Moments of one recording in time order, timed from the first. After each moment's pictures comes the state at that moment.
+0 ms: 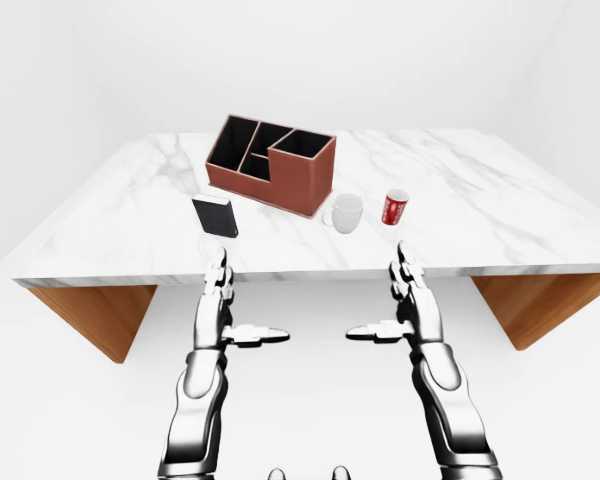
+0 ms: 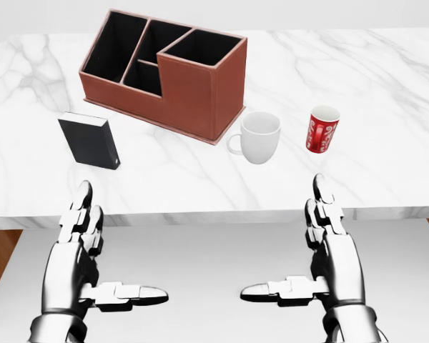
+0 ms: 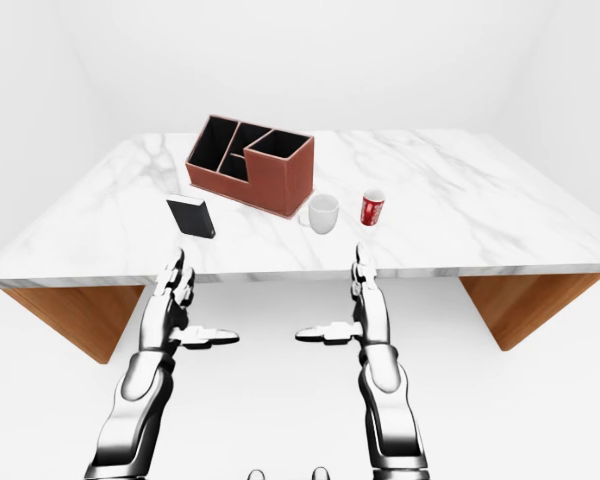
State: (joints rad) left arm 0.03 0.00 0.01 -0.07 -0.01 0.02 -0.02; right arm 0.04 -0.01 -0.01 -0.09 0.00 0.03 0.02
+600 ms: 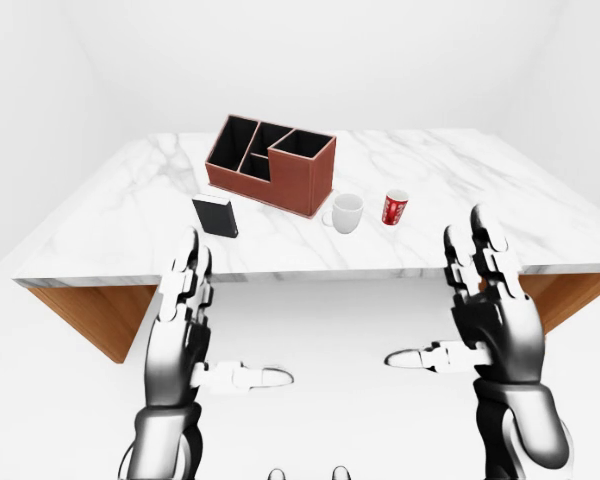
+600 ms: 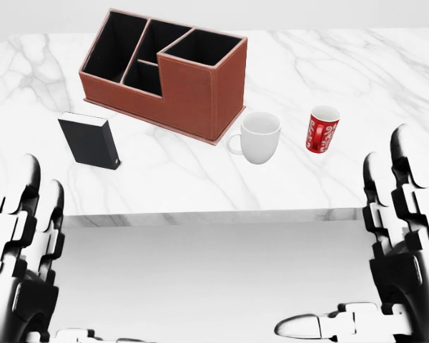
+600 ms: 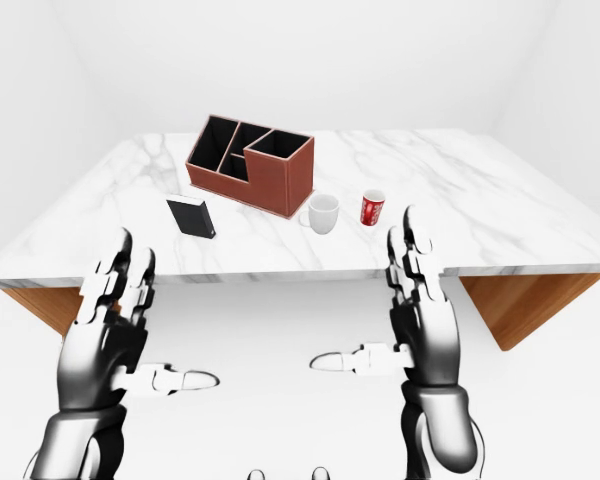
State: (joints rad) left arm 0.36 0.03 -0.10 -0.77 0.04 0.09 -0.03; right arm 0.28 0.01 -0.08 -0.76 0.06 0.09 0.16
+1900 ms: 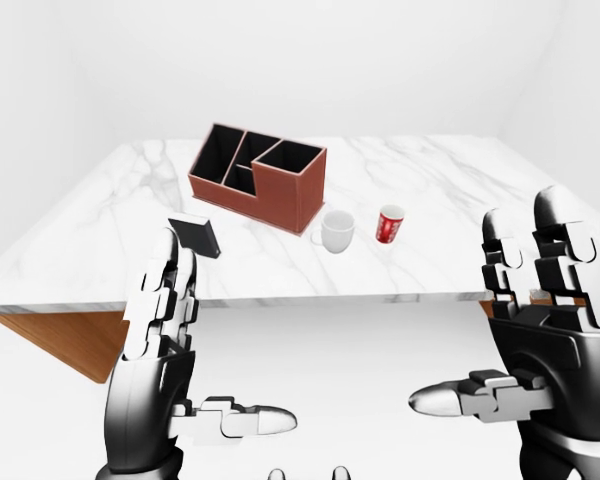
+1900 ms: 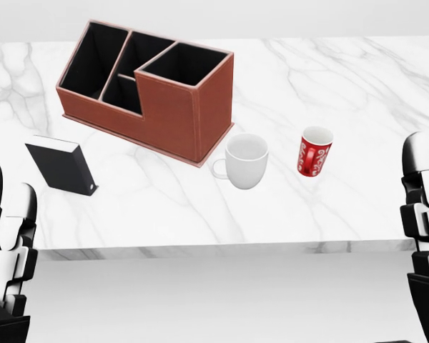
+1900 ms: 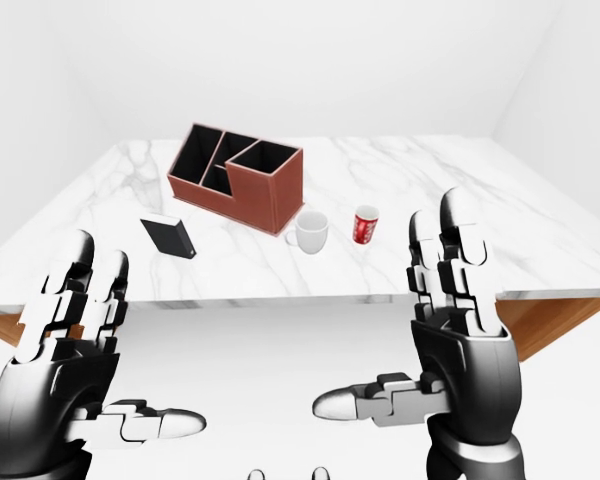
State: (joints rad) left arm 0.55 0.08 -0.17 -1.05 0.08 0.09 0.00; right arm 0.38 0.06 -0.13 -1.04 0.13 0.09 0.25
